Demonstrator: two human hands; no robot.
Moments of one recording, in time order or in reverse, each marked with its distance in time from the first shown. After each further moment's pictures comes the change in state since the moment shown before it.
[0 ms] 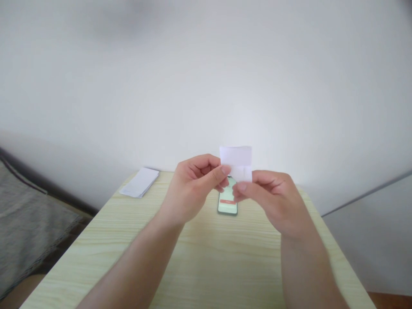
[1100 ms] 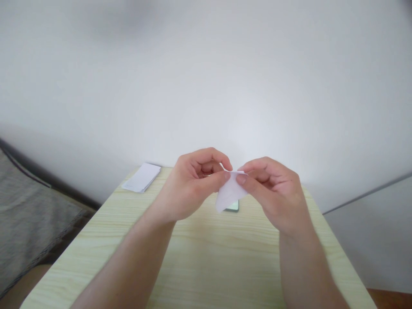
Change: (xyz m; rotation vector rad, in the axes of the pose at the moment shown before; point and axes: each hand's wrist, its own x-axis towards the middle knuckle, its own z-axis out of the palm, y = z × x) left_hand -0.001 0.009 -0.001 0.147 -0.106 -0.018; right_hand -0.002 -0.004 0.000 0.144 0.019 -0.039
